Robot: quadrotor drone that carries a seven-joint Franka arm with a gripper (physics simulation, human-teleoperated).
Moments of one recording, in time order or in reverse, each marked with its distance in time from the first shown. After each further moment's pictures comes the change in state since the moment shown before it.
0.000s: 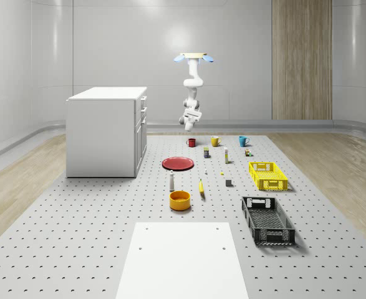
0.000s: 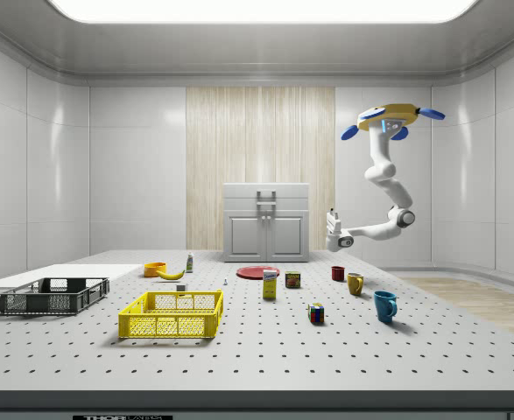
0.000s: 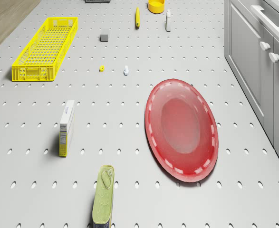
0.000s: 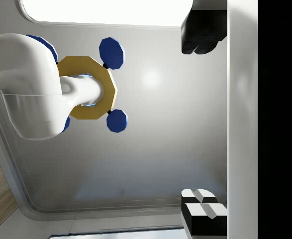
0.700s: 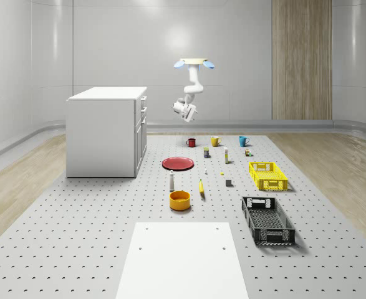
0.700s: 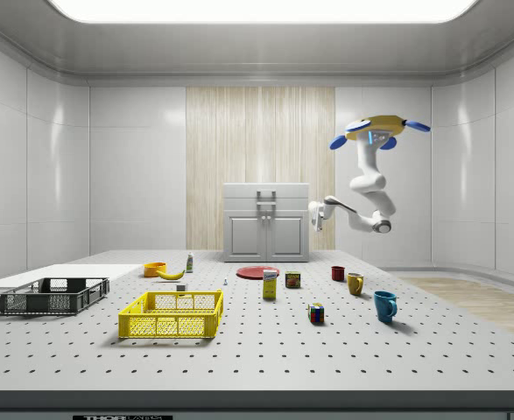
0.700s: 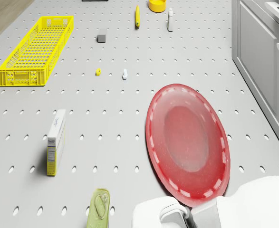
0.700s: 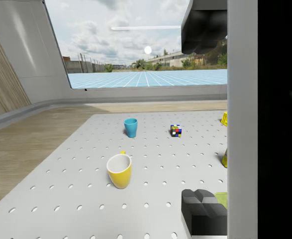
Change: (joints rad) arm -0.388 -0.137 0.739 -0.595 -1.244 -0.010 0.341
